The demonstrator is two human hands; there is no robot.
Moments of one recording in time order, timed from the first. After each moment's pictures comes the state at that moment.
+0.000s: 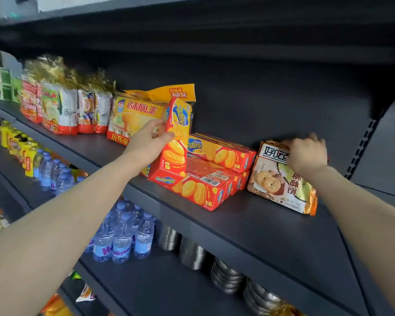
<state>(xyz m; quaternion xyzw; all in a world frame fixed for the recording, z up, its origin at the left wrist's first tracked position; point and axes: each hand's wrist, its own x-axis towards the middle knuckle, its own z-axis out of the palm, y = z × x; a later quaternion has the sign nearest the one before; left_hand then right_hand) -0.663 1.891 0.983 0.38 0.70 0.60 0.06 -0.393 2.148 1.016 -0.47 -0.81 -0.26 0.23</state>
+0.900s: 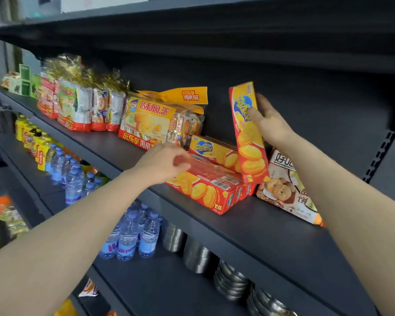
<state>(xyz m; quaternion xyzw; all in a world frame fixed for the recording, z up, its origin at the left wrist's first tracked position) -0.674 1.892 0.953 0.54 0.78 0.28 -0.10 -0.490 2.095 1.071 -0.26 -0.86 0.25 0.38</state>
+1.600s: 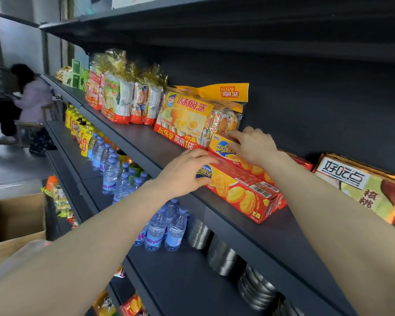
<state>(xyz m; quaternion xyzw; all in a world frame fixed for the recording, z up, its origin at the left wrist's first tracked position) -0.691 1.875 0.913 0.57 0.75 0.30 -0.16 -0.594 2.056 1.011 -0.24 -0.94 -0.17 0.15</state>
